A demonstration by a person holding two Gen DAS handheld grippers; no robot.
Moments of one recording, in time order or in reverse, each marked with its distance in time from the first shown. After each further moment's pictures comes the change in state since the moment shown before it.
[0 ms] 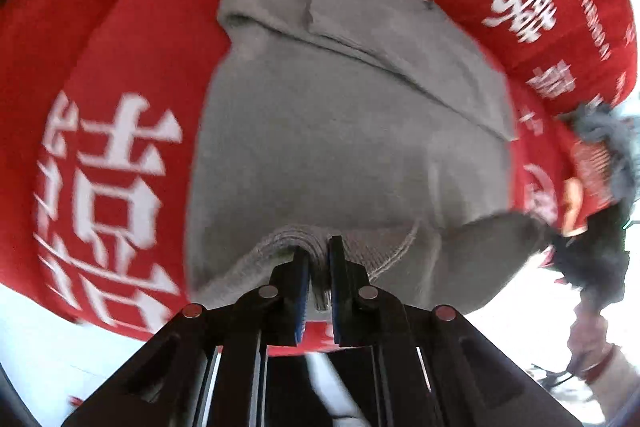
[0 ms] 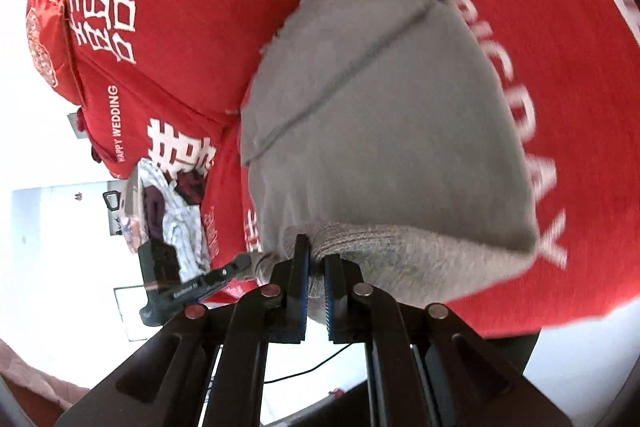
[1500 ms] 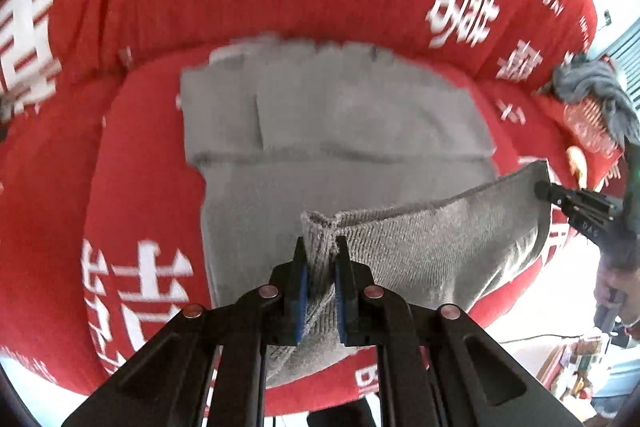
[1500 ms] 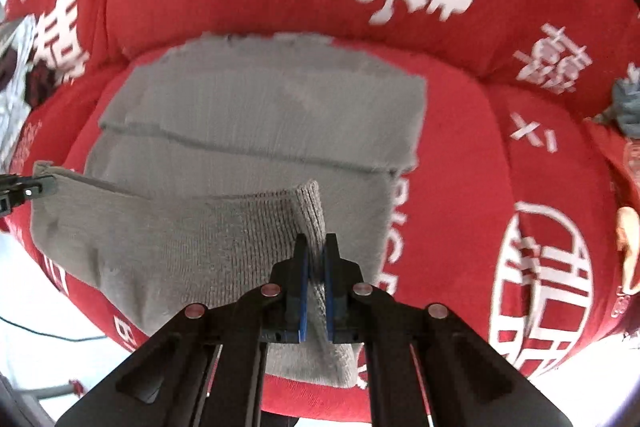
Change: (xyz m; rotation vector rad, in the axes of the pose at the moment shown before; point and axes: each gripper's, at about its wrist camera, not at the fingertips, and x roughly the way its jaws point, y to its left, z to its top) left arm -0.044 -0.055 0.053 0.261 -0.224 0.049; right arm -0.001 0.091 0.012 -0.645 -0.183 -0.784
